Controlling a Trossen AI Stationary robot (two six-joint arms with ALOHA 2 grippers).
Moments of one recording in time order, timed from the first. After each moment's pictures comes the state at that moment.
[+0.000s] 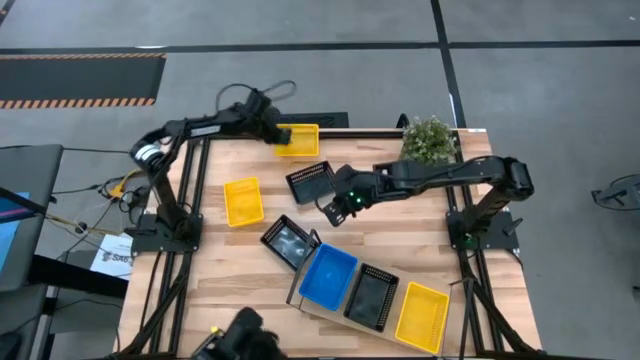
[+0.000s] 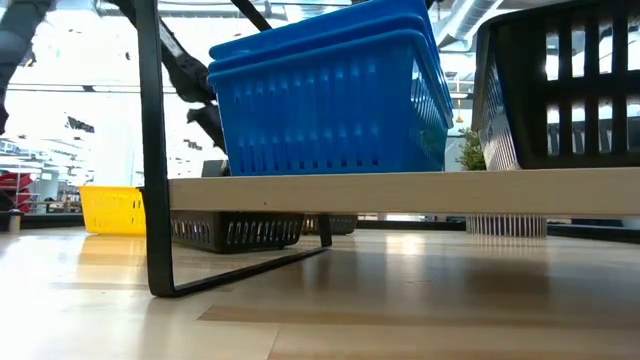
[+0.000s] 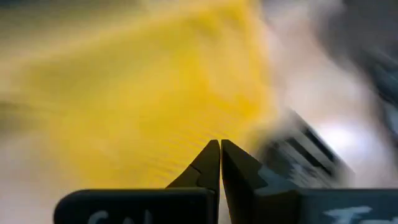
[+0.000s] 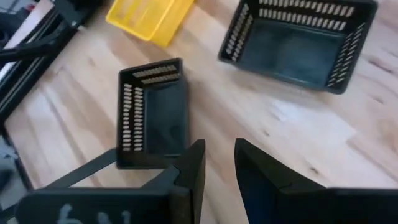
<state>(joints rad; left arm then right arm) 0.89 1.82 1.15 -0.25 0.51 -0.35 0.01 1.64 1.48 -0.74 0.14 0.82</state>
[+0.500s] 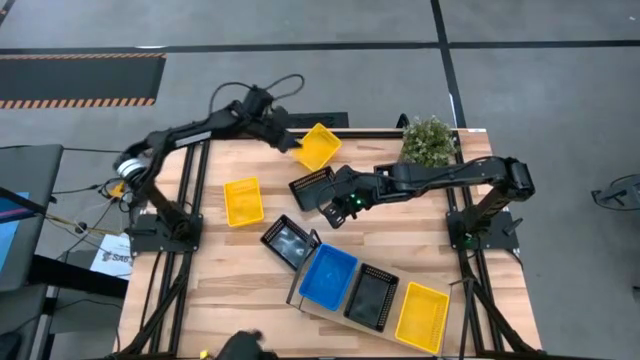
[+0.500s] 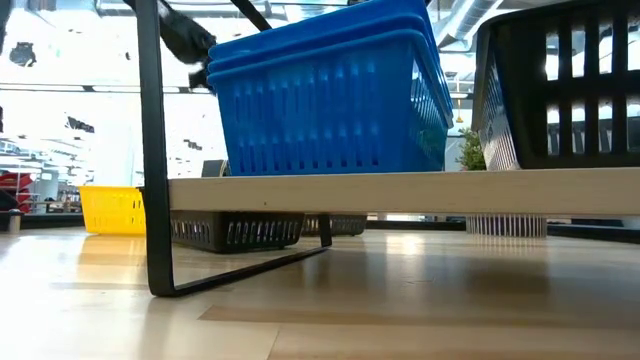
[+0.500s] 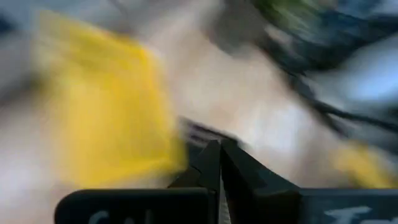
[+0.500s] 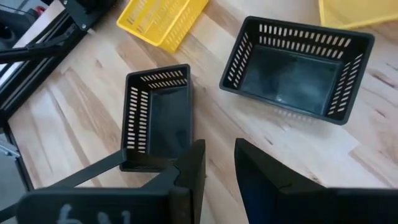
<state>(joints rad) 0.78 1.62 1.18 -0.30 0.63 -0.29 0.03 1.63 1.48 -0.72 0.16 0.78</state>
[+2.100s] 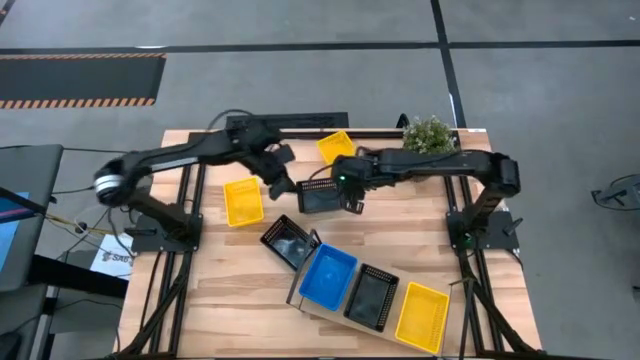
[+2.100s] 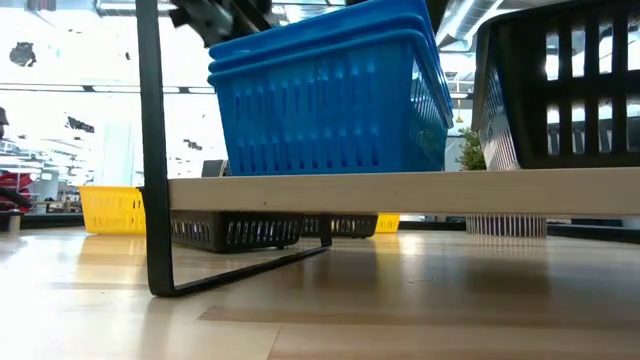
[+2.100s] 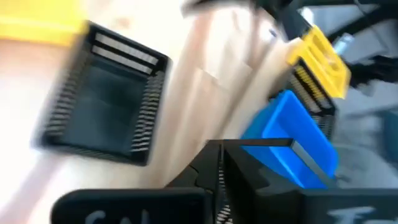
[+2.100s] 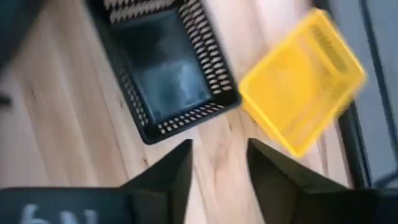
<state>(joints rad) 0.42 1.41 1.20 -0.65 0.54 -0.24 -0.15 1.72 1.47 -0.93 0.29 0.01</state>
